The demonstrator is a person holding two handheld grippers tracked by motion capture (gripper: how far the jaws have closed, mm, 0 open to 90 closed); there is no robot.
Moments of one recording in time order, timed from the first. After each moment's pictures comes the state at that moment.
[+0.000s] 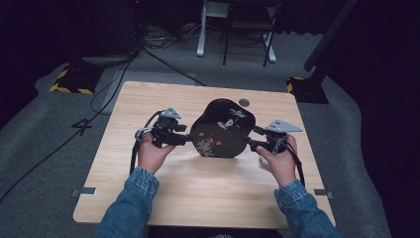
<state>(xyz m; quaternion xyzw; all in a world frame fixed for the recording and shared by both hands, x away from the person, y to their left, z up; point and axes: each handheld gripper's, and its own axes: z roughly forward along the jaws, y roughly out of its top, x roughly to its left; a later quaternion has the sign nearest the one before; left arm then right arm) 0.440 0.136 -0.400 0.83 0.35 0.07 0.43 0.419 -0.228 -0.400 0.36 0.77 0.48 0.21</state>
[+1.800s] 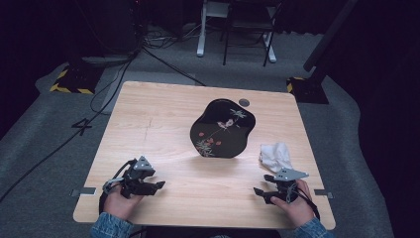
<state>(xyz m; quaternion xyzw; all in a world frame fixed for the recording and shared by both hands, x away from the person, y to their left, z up) 0.331 0.203 -0.486 0.86 0.39 0.07 0.33 0.329 -0.281 -0.495 0.34 0.85 0.38 0.13</state>
